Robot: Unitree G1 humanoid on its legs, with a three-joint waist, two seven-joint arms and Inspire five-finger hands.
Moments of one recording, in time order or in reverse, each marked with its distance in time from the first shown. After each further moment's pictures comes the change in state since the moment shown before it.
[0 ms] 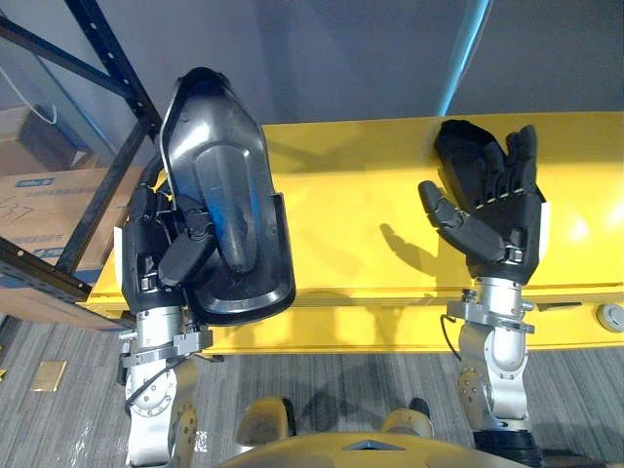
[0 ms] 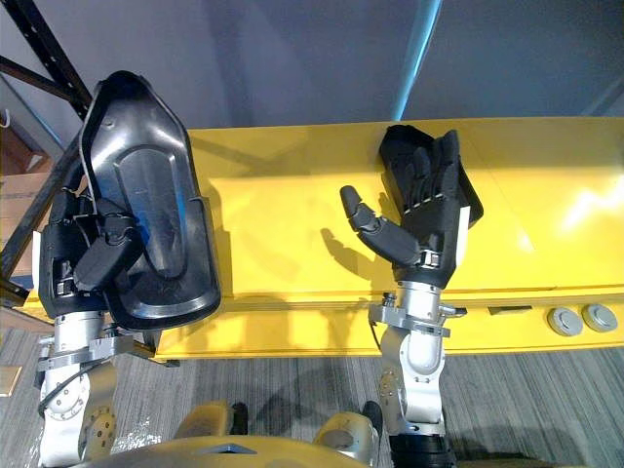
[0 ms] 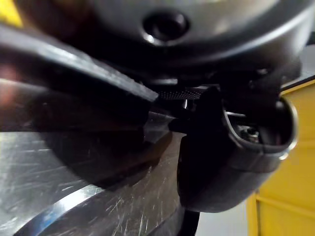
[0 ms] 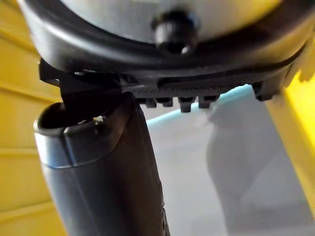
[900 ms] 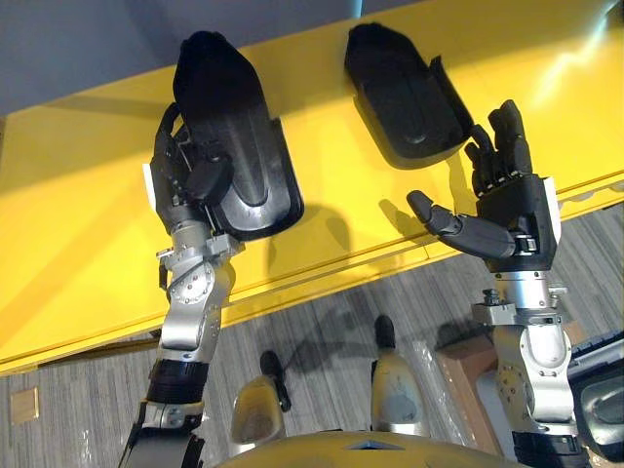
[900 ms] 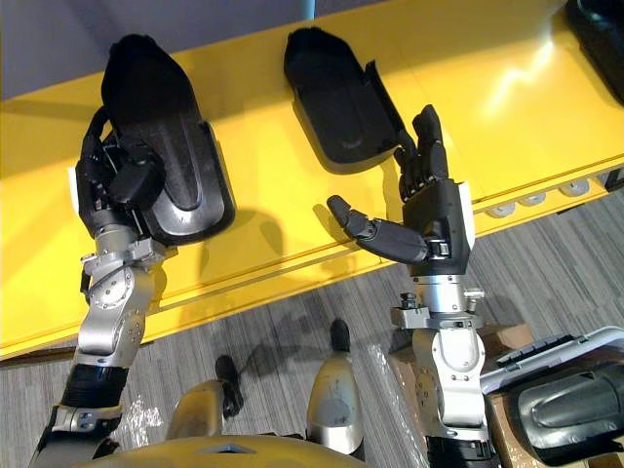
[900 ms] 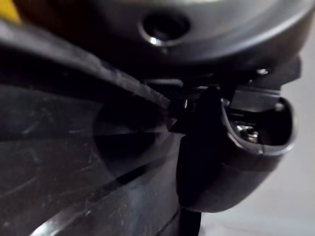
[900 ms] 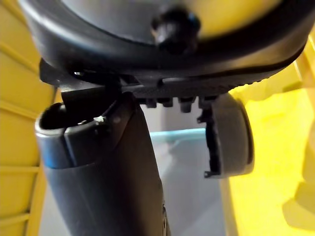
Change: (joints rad) left arm -0.563 0.035 -0.073 0.262 0.010 0.259 0.451; right arm -0.023 -0.147 -0.051 -0.125 0.065 0.138 0.194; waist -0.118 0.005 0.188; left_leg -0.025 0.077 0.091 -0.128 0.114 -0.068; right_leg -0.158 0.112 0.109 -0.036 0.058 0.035
